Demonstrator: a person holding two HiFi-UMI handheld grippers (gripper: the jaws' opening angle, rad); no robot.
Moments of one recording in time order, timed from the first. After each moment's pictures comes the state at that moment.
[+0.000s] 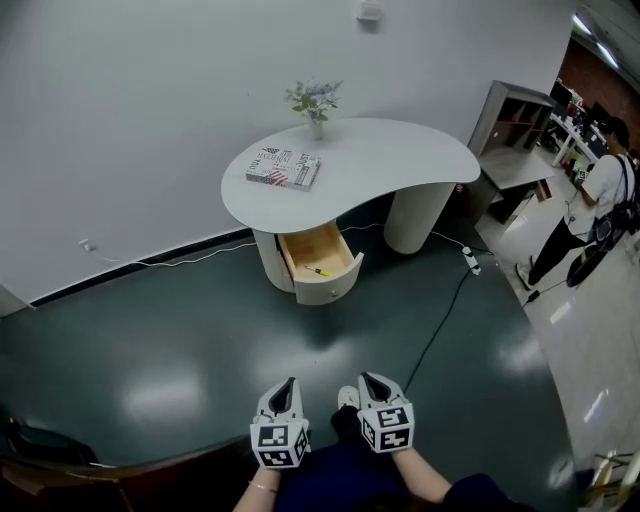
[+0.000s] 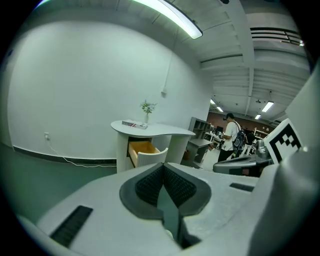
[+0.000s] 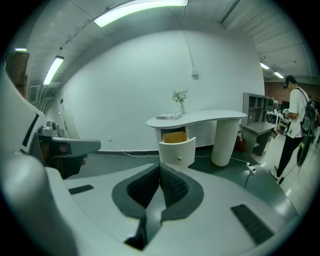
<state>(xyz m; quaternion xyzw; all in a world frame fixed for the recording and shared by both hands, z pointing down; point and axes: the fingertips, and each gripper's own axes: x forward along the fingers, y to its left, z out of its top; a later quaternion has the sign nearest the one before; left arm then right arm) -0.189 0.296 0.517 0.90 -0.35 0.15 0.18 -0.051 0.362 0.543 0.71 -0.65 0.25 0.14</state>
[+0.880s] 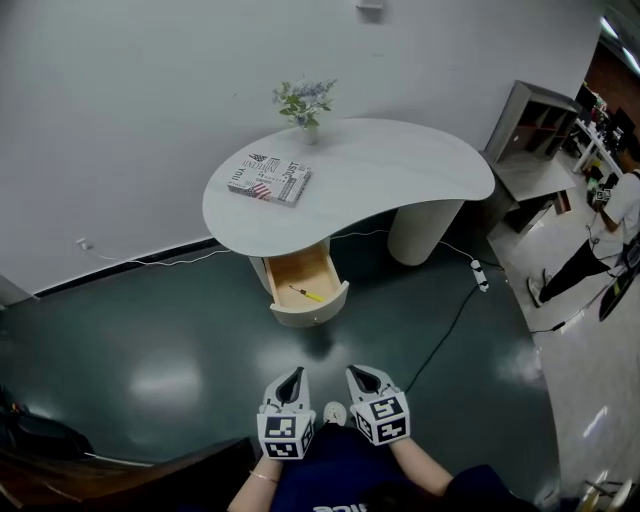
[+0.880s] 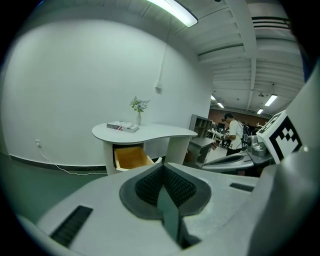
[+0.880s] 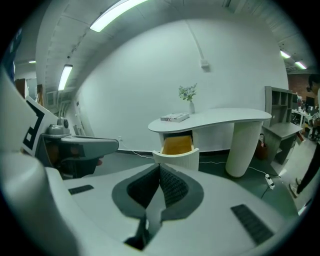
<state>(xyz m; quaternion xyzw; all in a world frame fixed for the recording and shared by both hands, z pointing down) -0.027 0.224 0.519 0.90 -0.36 0.17 0.16 0.065 0.265 0.551 0.63 -0.72 0.25 0.14</state>
